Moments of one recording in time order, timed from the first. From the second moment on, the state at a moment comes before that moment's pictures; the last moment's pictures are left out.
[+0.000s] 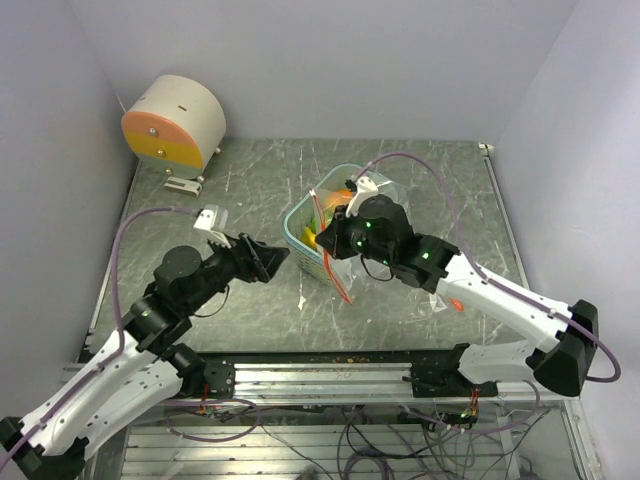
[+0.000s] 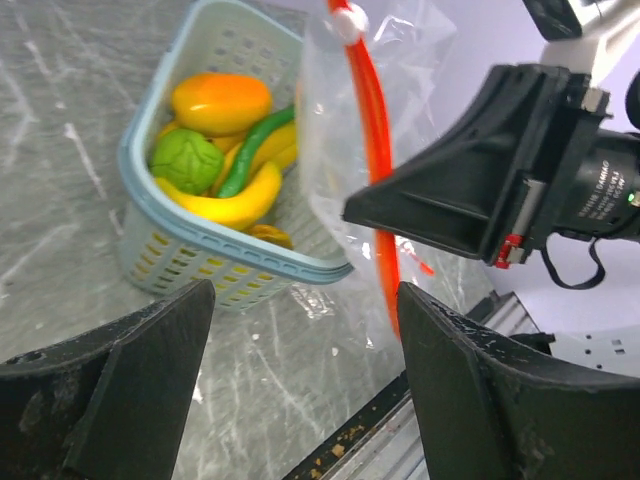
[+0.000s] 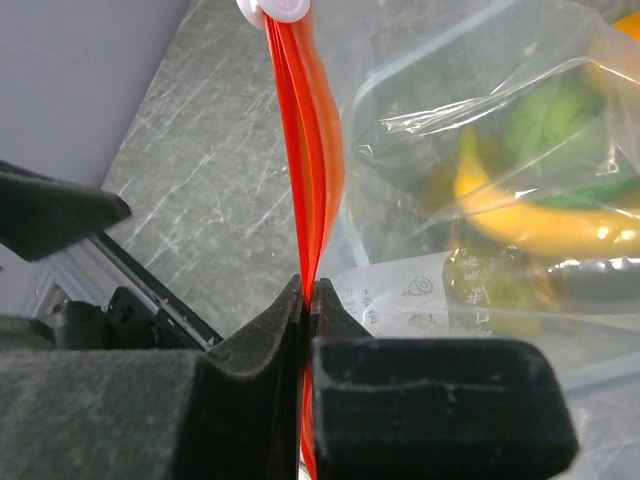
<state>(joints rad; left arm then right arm) -0.70 0.57 0.69 -0.22 -0.03 -0.59 0.92 1.24 1.12 -0.31 0.10 0.55</state>
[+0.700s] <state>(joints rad) -0.77 0.91 0.43 0.60 0.16 -0.66 0.90 1.20 1.19 -0.17 0.11 0.64</state>
